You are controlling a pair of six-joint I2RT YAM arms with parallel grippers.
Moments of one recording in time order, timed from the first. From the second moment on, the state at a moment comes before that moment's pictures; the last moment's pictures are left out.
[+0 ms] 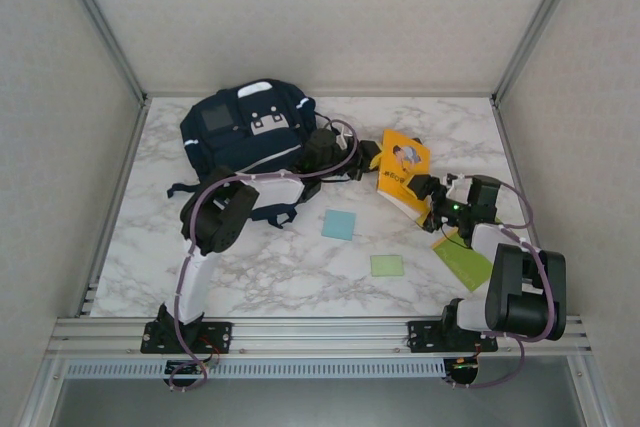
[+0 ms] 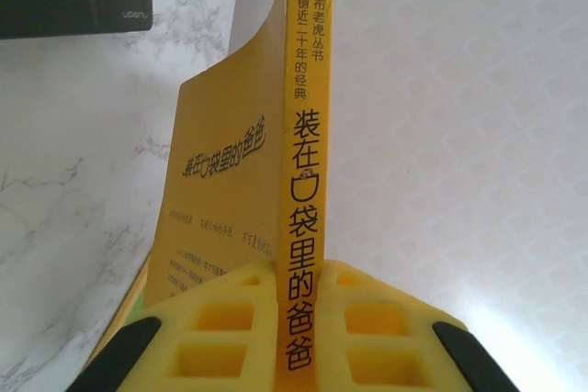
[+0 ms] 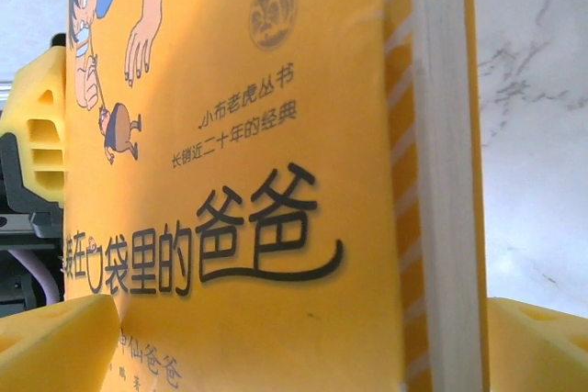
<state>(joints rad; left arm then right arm) -0.73 2.18 1.42 0.64 0.48 -1.61 -0.15 1.35 0.47 0.21 -1.01 0.92</state>
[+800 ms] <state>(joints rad) -0.68 2.10 1.36 0.62 0.50 -1.57 -0.15 1.27 0.61 0.14 -1.07 0.95</state>
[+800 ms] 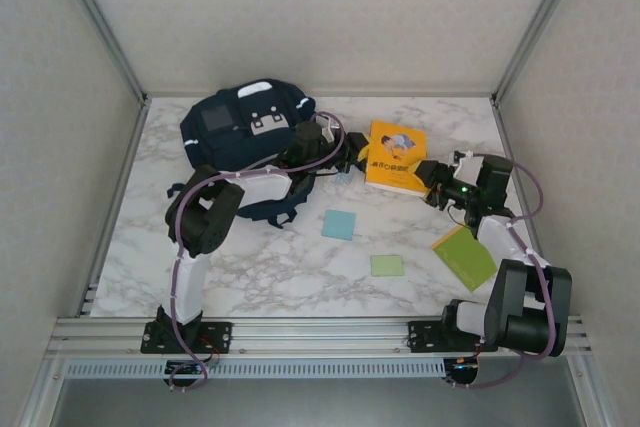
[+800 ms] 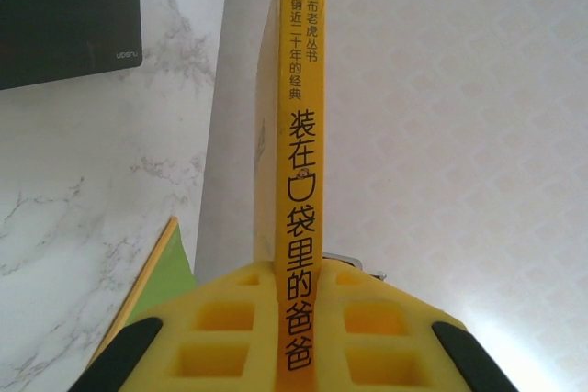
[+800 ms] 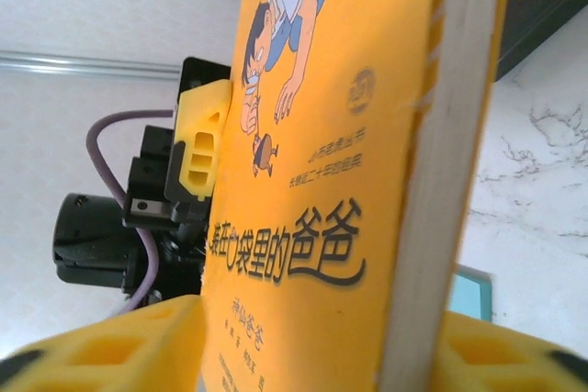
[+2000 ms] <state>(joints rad) -0.54 1.87 1.56 -0.84 -0.11 -0.35 -0.14 1.25 0.90 -0.46 -0.80 0.66</state>
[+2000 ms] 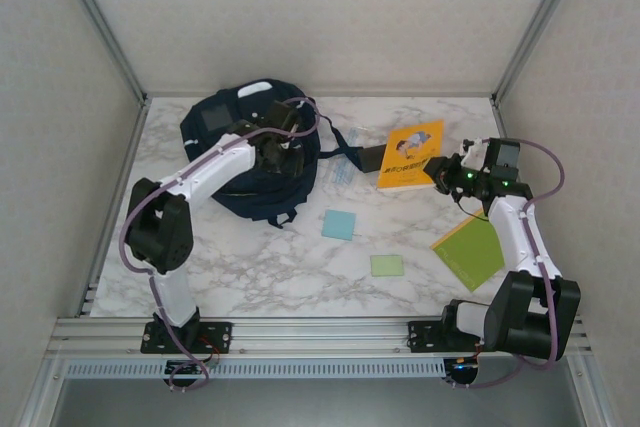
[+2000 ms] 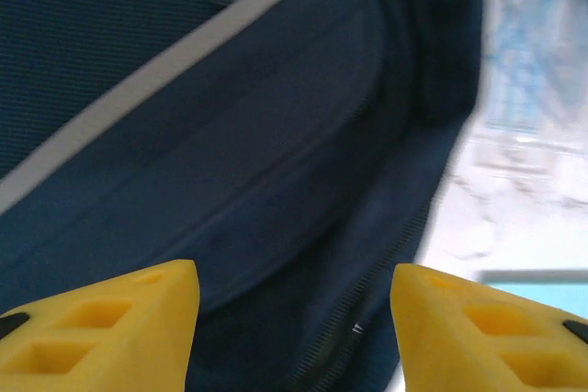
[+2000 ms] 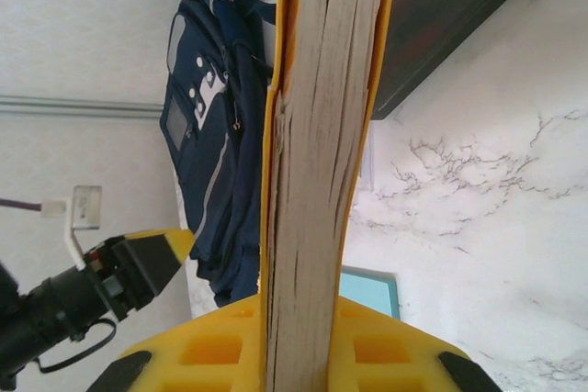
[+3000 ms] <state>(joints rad) -0.43 2.12 1.67 -0.86 -0.04 -0.17 -0.14 1.24 0.90 -0.50 -0.78 0.63</state>
